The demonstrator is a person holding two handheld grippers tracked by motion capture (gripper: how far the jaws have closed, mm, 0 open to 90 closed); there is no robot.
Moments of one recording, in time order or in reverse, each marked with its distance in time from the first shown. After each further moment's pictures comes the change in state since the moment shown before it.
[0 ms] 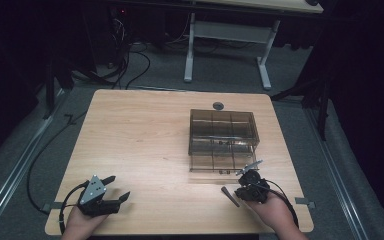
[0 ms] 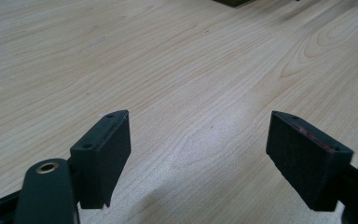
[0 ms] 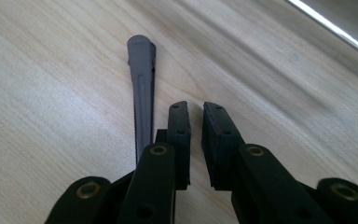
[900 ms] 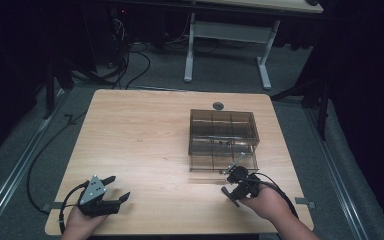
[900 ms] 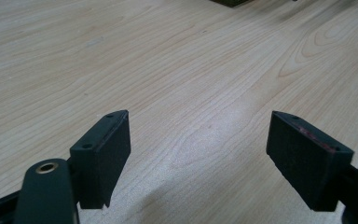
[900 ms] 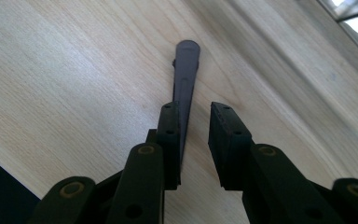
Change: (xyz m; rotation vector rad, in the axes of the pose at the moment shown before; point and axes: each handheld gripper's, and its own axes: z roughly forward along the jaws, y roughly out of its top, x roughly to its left) left arm 0.000 0.000 0.000 -0.002 -0.007 0.002; right arm 0.020 0.033 -0.004 0.193 0.010 -0.119
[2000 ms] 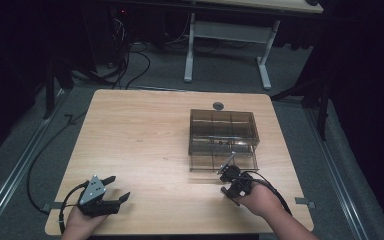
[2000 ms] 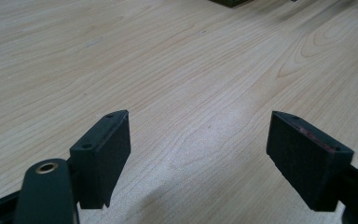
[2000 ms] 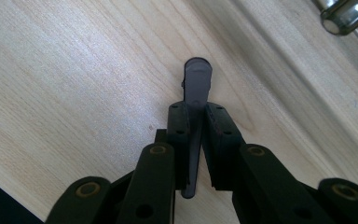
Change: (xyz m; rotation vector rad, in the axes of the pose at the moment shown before) left arm 0.000 0.000 0.000 0.001 -0.003 -0.001; right arm 0.004 0.016 0.011 0.044 -0.008 -0.035
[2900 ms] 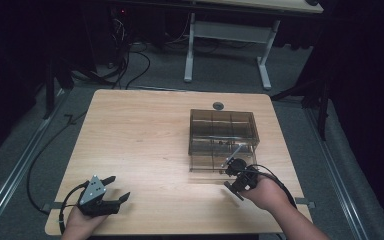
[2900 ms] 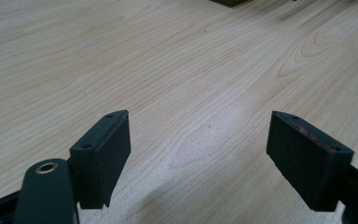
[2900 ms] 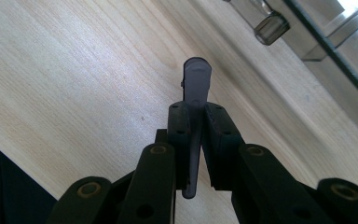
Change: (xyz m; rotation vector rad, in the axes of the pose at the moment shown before) left arm 0.000 0.000 0.000 0.001 0.003 0.001; right arm -0.015 0.000 -0.026 -0.028 0.025 -0.009
